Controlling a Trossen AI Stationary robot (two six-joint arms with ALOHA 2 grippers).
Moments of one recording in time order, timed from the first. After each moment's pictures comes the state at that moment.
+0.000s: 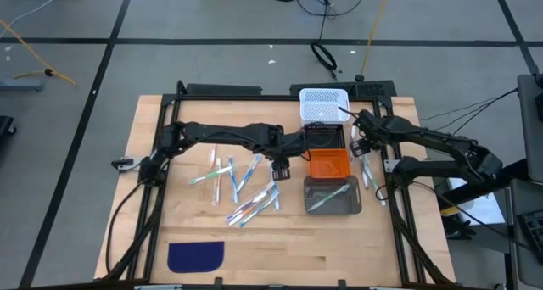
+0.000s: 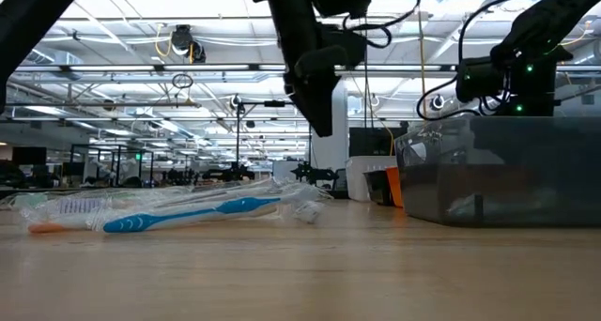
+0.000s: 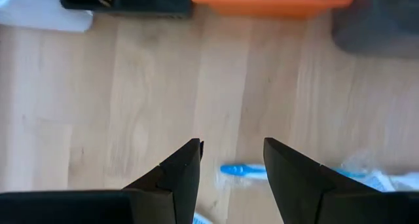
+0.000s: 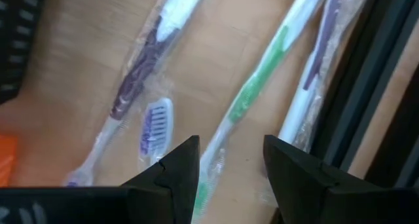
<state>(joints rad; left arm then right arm) 0.07 2.10 1.86 -0.95 -0.16 -0.01 -0.75 1.08 0.52 -0.84 0.18 0.43</state>
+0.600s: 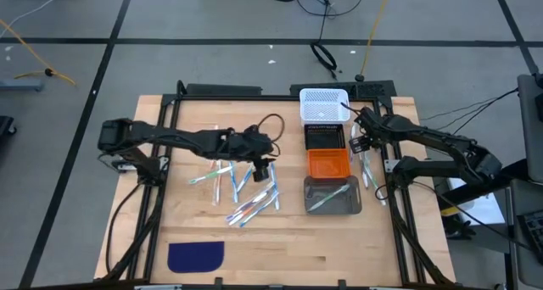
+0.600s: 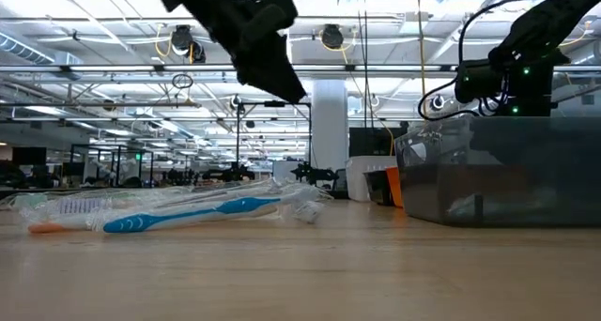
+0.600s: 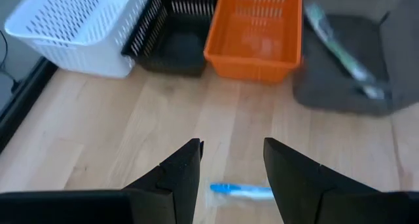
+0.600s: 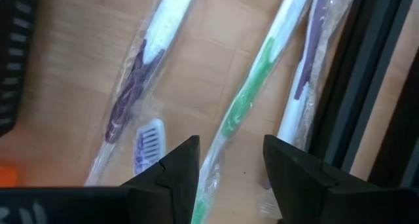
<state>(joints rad) 0.05 1.58 1.09 -0.20 -0.16 -0.06 -0.80 1.11 0.52 -0.80 0.18 0.46</state>
